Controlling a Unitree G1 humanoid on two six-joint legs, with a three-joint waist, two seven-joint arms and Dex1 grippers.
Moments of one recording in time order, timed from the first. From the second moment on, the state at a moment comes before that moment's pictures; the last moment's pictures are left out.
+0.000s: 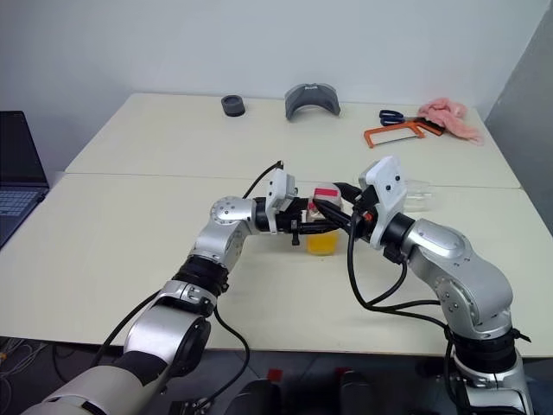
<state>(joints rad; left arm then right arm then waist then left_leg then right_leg) -0.90 0.16 -0.11 0.72 -0.23 -0.14 -1.30 -0.45 -0.48 0.01 -0.56 0.54 0.79 0.45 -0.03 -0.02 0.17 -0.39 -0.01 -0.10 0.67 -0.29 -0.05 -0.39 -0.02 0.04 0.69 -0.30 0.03</state>
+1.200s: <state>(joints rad) -0.89 0.26 0.07 0.79 -0.23 -0.15 -0.95 0.13 -0.48 -0.24 -0.41 0.31 0.59 0.29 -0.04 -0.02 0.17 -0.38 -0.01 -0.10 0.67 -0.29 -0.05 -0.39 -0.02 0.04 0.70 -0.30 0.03</state>
